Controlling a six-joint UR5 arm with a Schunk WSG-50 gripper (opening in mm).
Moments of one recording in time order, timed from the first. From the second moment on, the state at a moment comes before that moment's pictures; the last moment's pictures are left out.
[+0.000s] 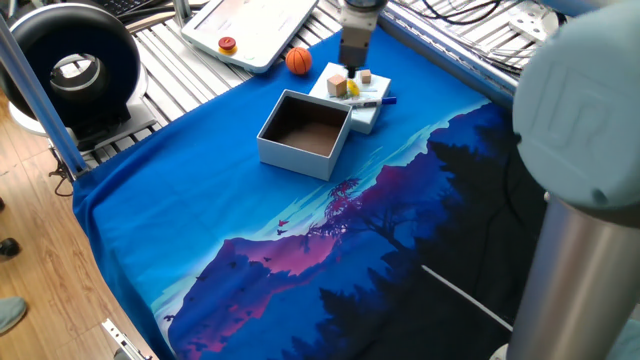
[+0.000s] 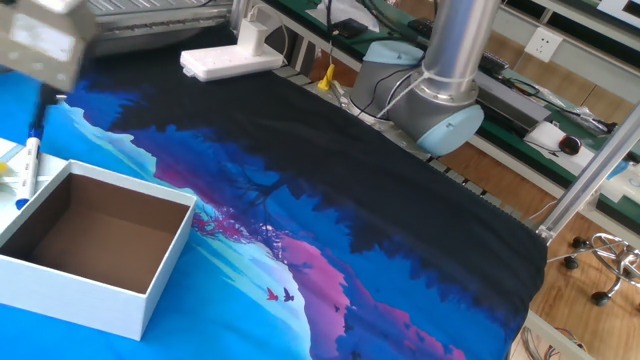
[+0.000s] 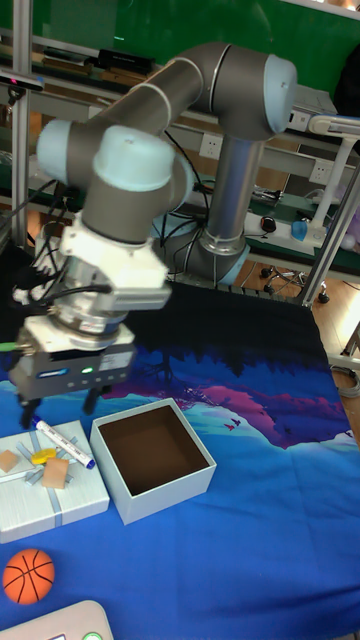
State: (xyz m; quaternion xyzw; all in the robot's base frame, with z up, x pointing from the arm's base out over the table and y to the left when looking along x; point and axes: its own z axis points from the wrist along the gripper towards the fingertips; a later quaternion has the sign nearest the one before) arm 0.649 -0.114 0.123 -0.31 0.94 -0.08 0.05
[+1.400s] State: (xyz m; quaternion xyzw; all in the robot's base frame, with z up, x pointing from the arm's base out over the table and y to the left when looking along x) arm 0.648 0.025 0.092 -0.12 0.99 0.03 0.03
